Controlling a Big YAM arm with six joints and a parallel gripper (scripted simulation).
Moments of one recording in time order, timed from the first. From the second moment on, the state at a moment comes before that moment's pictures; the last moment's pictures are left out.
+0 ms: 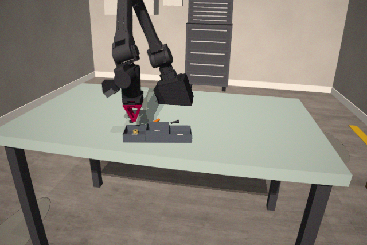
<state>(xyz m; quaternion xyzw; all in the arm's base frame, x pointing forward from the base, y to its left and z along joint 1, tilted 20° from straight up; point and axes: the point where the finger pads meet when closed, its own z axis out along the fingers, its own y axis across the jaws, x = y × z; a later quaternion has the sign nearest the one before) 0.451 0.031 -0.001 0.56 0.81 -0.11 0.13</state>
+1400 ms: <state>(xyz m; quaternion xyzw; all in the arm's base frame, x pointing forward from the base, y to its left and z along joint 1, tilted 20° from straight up) 0.450 0.033 -0.001 0.56 0.81 -0.11 0.13</state>
